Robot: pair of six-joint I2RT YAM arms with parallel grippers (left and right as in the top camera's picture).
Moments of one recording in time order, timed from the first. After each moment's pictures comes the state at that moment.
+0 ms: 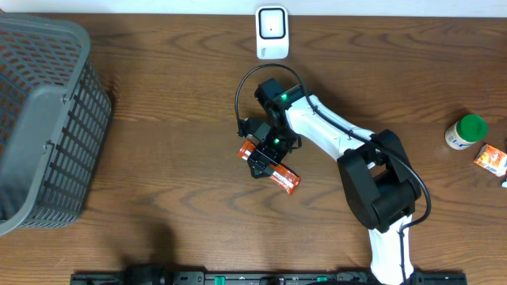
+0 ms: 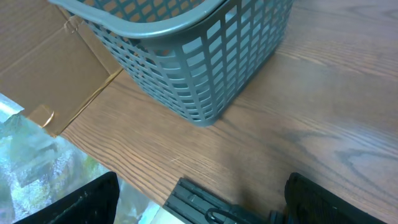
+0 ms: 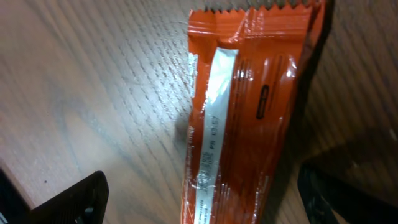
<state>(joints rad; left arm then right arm) 0.04 0.14 1.26 -1.70 -0.48 -0.10 0.58 2.14 1.55 -1.01 -0.40 -0.41</state>
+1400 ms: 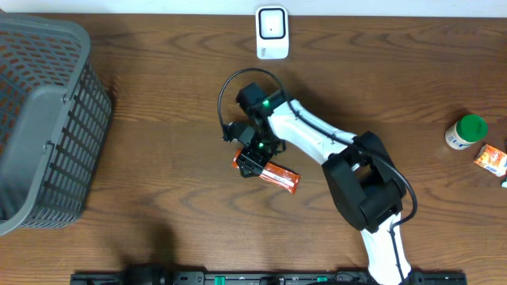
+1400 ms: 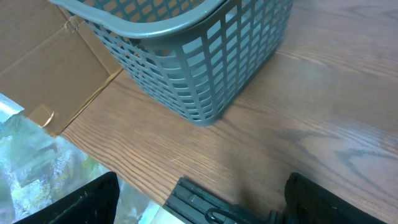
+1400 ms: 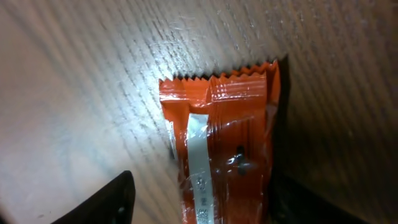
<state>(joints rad) 0.04 0.14 1.26 -1.70 -0.48 -0.10 0.66 2.20 1.59 -0.96 -0.32 -0.35</state>
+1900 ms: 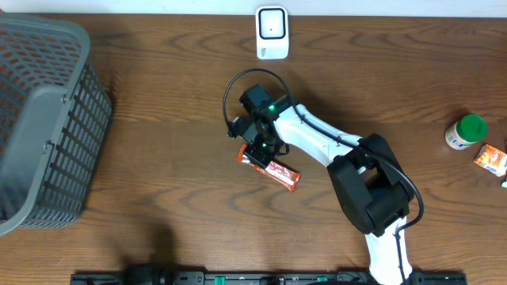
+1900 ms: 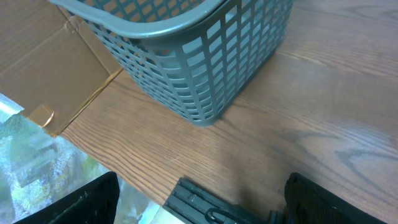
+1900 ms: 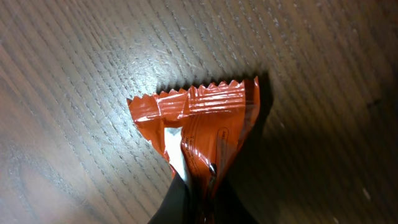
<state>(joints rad) 0.04 0.14 1.26 -1.70 -0.48 -0.10 0.64 2.17 1.51 -0.84 -0.27 -0.31</state>
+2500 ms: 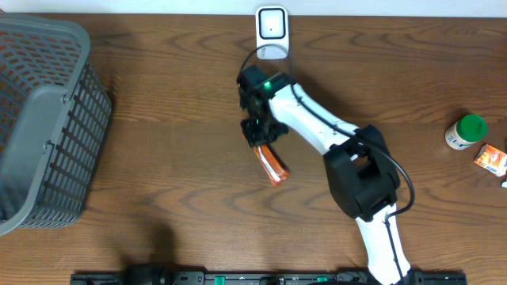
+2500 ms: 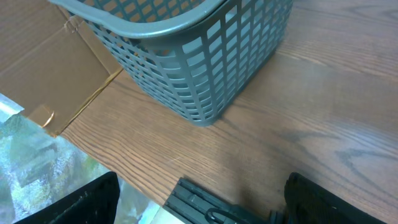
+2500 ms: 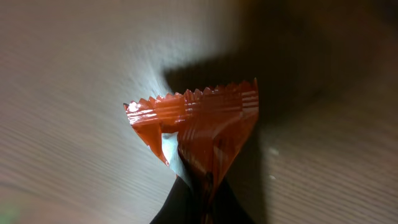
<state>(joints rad) 0.05 0.14 1.26 -1.70 -0.48 -0.10 0.60 2.27 1.82 -1.06 -0.20 0.26</state>
